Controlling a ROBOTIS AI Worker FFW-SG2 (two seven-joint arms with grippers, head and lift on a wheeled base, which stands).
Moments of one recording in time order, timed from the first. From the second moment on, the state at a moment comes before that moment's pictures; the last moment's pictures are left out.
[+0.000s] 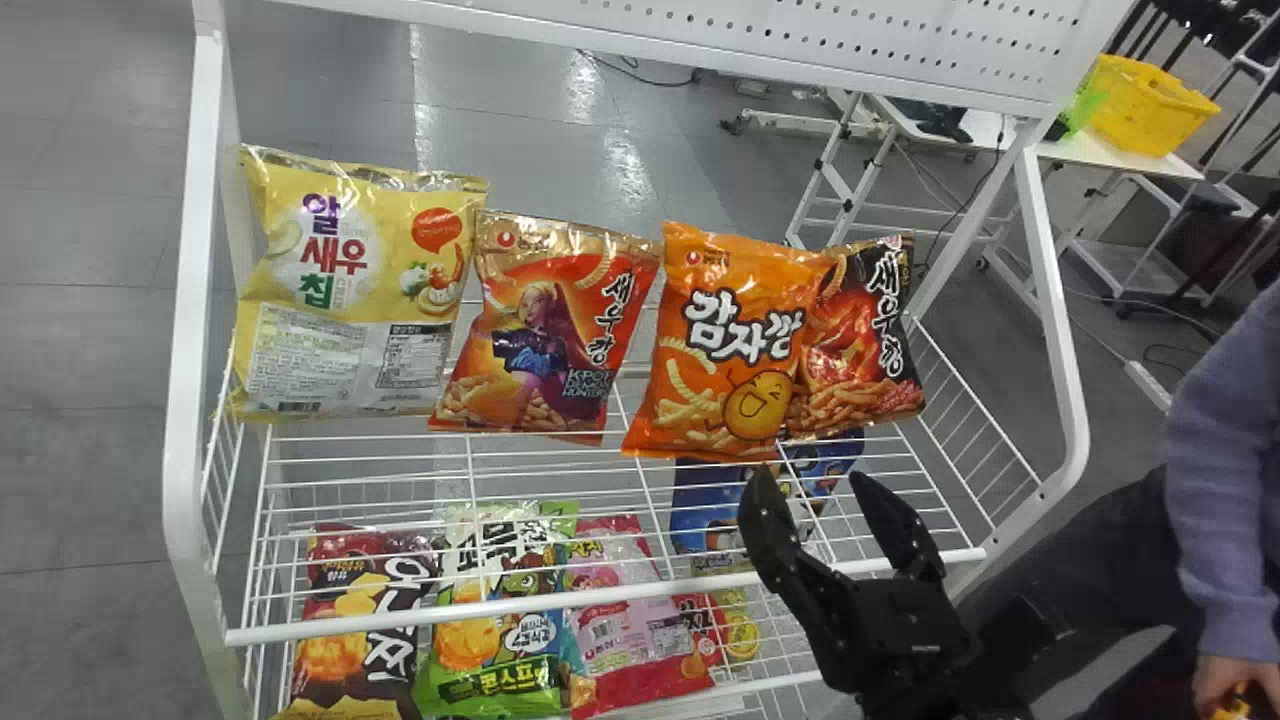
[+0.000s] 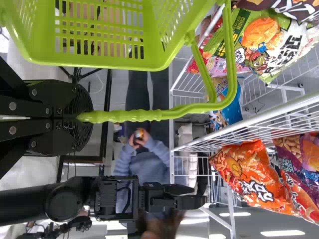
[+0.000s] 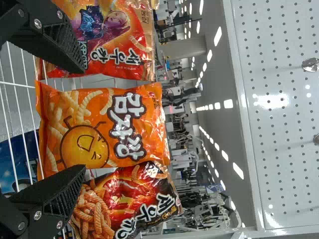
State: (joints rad) left arm 0.69 0.00 0.37 -2.25 0.73 1.57 -0.80; right arm 0.70 -0.20 -0.10 -2.15 -0.36 -0.12 -0.03
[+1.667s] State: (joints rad) left arm 0.73 0.00 0.38 -2.25 0.72 1.57 -0.81; right arm 0.22 -0.25 -0.25 -1.81 -0.32 0.15 -0.01
